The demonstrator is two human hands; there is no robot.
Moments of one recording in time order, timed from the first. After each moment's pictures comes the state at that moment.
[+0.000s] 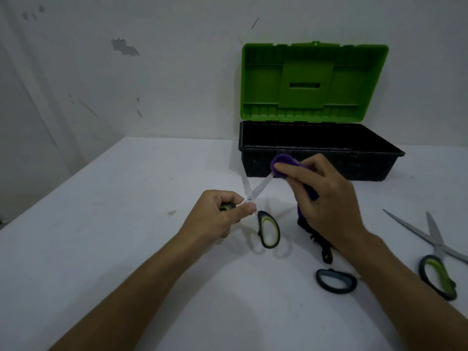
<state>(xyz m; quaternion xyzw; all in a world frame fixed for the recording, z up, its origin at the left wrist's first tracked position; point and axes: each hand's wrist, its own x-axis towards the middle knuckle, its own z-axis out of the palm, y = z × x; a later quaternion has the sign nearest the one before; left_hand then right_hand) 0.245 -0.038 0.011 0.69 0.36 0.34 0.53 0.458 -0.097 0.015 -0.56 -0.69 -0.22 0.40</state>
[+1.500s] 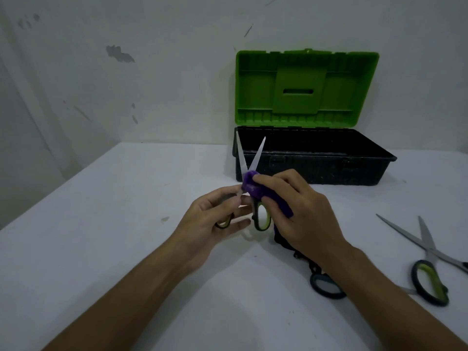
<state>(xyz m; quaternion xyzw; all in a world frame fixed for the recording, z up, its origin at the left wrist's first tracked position) 0.247 -0.044 0.012 0.52 0.25 0.38 0.72 0.435 -0.101 0.008 -0.53 -0.73 -0.19 0.39</state>
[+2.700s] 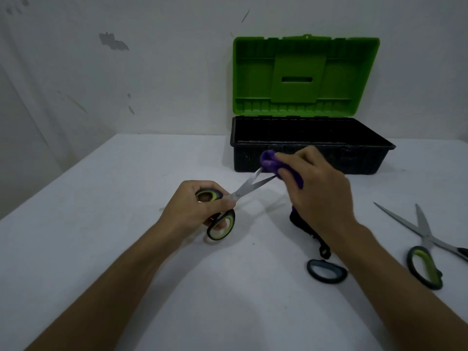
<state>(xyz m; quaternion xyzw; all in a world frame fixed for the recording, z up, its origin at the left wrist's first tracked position) 0.234 -0.030 0.017 0.69 0.38 0.36 0.51 0.455 -0.099 0.017 -0.64 -0.64 -0.24 0.35</state>
